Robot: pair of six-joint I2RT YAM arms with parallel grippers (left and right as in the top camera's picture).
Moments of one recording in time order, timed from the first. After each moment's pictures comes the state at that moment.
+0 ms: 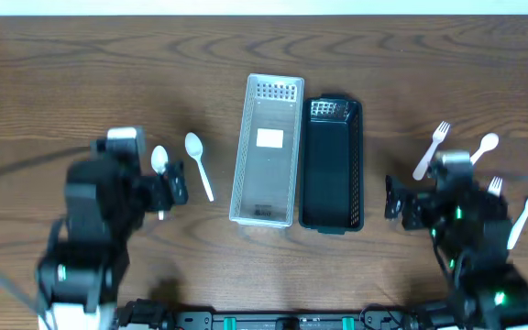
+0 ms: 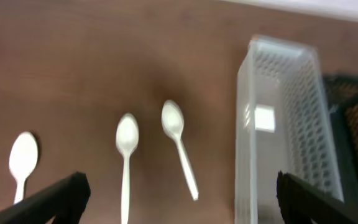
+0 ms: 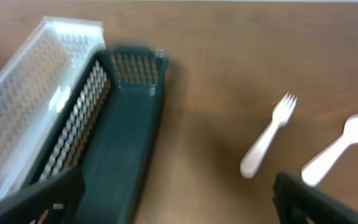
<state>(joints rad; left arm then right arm) -0.08 0.88 1.00 -0.86 0.05 -0.18 0.16 0.71 0.76 -0.70 0.00 0.13</state>
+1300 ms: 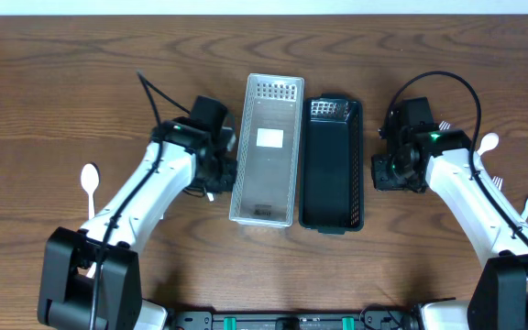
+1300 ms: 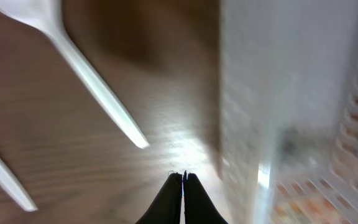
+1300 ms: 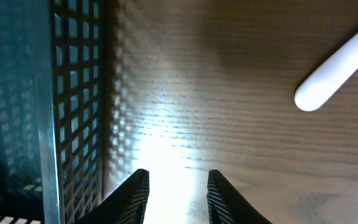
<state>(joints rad) -0.35 1.63 1.12 -0.95 0.14 -0.16 0.16 1.55 1.03 -0.88 -0.01 0.14</state>
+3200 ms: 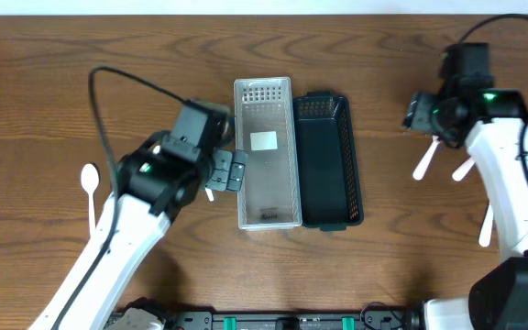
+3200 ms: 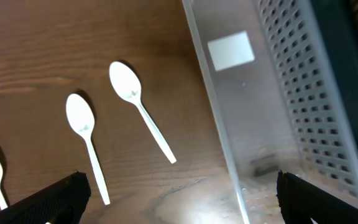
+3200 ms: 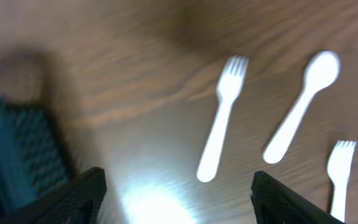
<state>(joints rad) -0.45 1.26 1.21 -1.00 -0.13 -0.20 -0.03 1.60 1.39 -0.92 0.12 0.33</state>
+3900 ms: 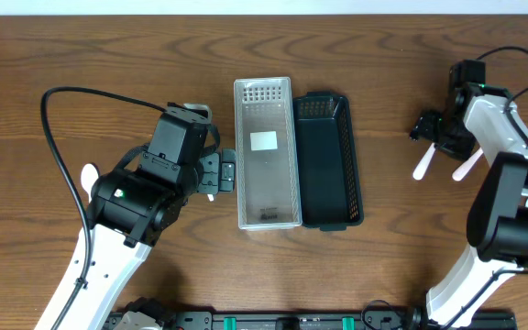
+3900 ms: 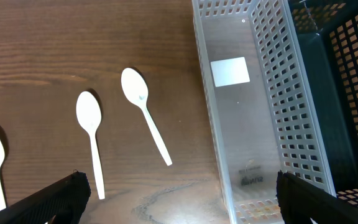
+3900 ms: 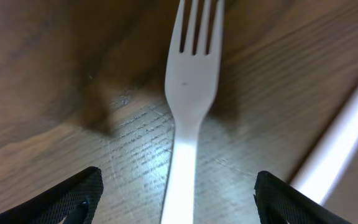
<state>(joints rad) -0.44 1.16 1.21 -1.02 -0.14 -0.30 -0.17 2.01 1.39 -0.83 0.07 0.36</state>
